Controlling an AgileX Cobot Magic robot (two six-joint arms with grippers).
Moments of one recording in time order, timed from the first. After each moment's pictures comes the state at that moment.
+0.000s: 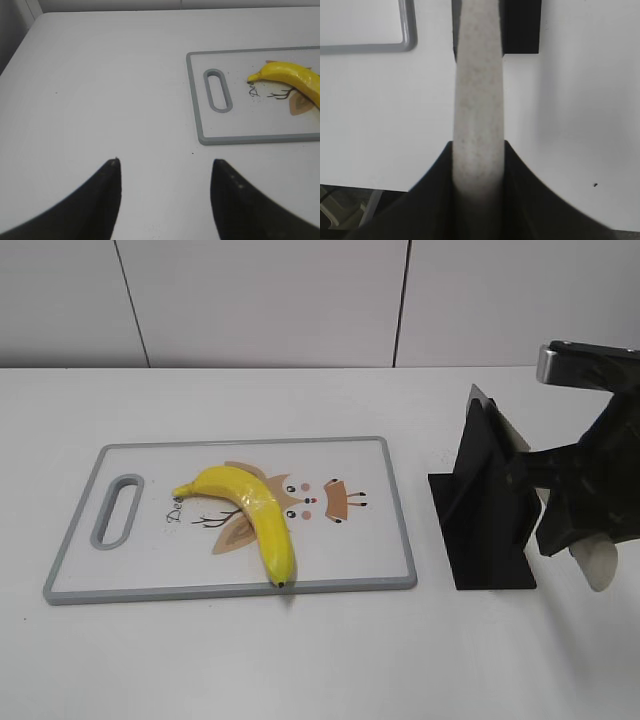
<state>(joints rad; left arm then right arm) -0.03 -0.01 -0.49 -0.08 1.09 0.16 0.41 1.43 -0.91 0.15 0.95 0.33</state>
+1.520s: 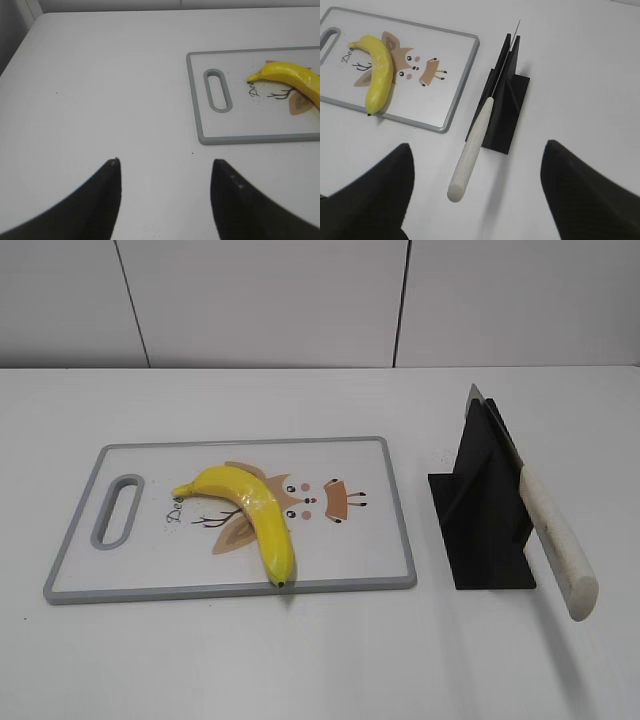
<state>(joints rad) -0.03 -0.01 -0.49 -0.08 1.09 0.16 0.41 0.75 -0.91 0.07 0.96 0.05</state>
